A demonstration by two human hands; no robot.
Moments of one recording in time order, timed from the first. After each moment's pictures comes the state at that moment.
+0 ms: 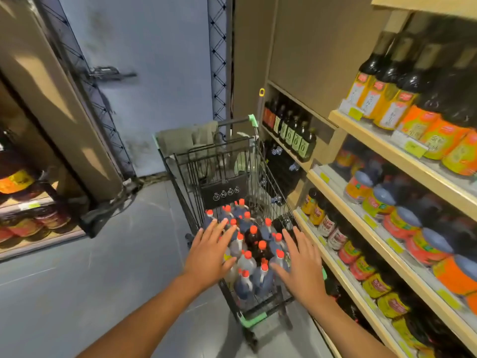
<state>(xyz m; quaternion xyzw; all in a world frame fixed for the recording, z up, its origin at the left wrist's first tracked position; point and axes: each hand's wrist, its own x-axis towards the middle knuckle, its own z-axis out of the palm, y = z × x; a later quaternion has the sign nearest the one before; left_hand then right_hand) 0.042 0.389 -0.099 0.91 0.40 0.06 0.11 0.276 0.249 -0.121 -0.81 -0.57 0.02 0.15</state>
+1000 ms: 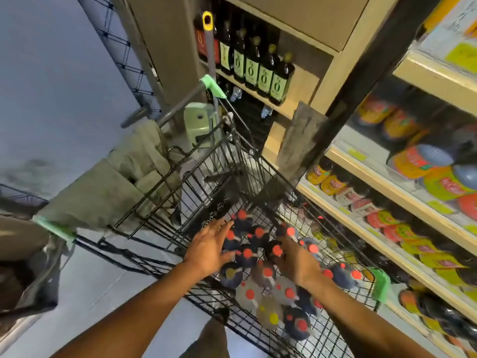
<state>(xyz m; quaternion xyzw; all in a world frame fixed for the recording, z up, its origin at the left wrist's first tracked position) 0.163 0.784 -0.244 0.94 0.19 -0.19 0.21 0.318 0.553 -0.237 -0.89 -0.28 0.34 0.11</state>
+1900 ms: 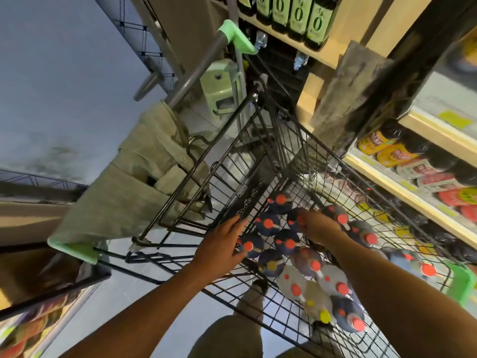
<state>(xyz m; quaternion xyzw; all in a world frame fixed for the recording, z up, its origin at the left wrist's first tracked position) 0.133 0.850 -0.273 0.91 0.20 -0.25 0.28 0.366 0.658 -0.343 -0.83 -0.30 0.46 0.00</state>
